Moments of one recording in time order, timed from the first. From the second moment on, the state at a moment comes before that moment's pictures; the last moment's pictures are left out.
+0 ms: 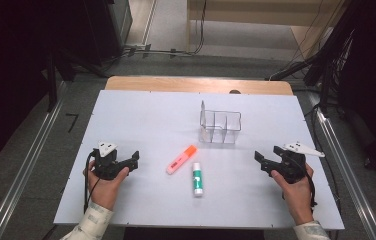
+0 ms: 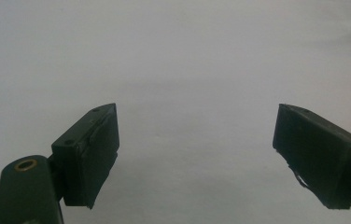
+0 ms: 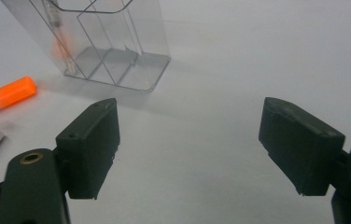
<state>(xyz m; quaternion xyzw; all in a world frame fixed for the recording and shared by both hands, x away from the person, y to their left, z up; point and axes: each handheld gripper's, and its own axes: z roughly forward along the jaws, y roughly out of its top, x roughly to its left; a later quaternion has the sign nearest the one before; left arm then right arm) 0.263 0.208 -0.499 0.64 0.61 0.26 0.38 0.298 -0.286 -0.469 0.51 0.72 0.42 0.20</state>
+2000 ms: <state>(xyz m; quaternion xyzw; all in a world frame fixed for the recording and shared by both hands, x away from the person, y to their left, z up) 0.286 0.097 -0.506 0.75 0.49 0.19 0.40 0.300 -0.286 -0.472 0.52 0.72 0.42 0.19</state>
